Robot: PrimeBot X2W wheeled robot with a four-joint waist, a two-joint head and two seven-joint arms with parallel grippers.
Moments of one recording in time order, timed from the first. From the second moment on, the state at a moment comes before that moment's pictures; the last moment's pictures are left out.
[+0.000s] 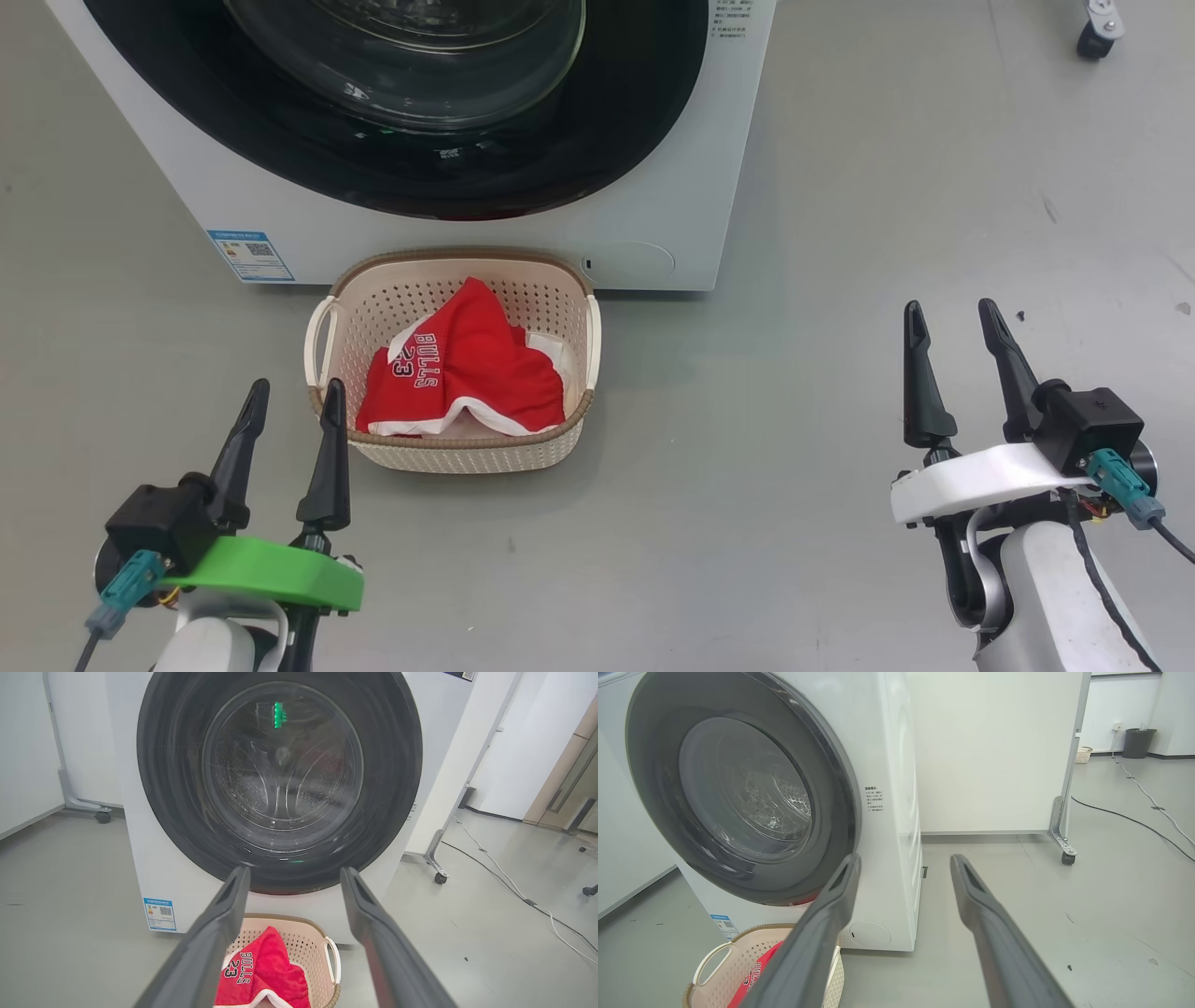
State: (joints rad) left arm -0.12 0.10 -0.16 0.17 -0.46 -0.12 -0.26; right arm -0.17 -0.05 0.11 0.20 0.29 -0.01 -0.25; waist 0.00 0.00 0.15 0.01
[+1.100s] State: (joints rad) left arm -0.11 0.10 -0.17 0.15 -0.51 -0.12 -0.26; right arm -0.16 -0.05 0.12 0.20 0.29 -0.01 -0.25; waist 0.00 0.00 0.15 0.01
